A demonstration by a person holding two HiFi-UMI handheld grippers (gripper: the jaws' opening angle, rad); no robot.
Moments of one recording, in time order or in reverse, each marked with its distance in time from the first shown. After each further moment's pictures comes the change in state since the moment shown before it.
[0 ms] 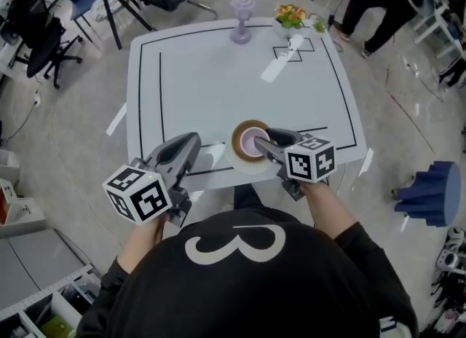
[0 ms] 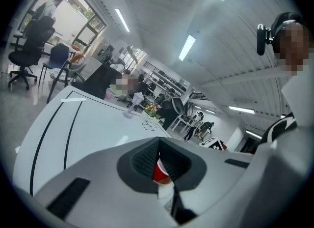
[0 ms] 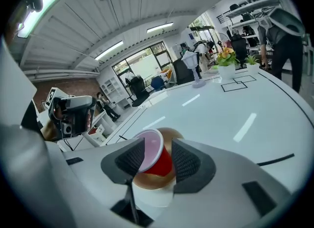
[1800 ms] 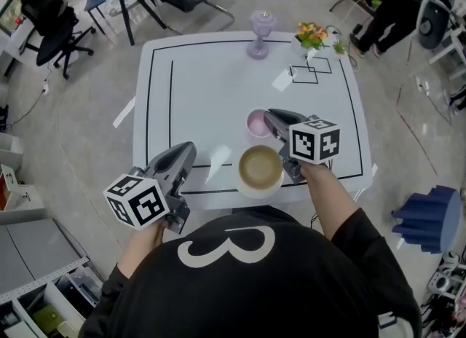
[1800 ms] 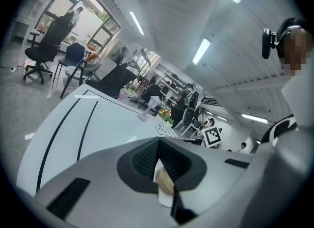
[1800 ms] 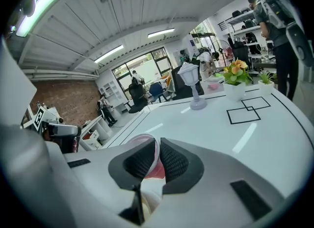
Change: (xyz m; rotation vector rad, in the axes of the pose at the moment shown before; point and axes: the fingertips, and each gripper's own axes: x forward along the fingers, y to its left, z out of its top) left arm 0.008 0.054 0.015 -0.098 -0.028 0.120; right arm 0.050 -0.047 0.106 -0.035 -0.063 -0.020
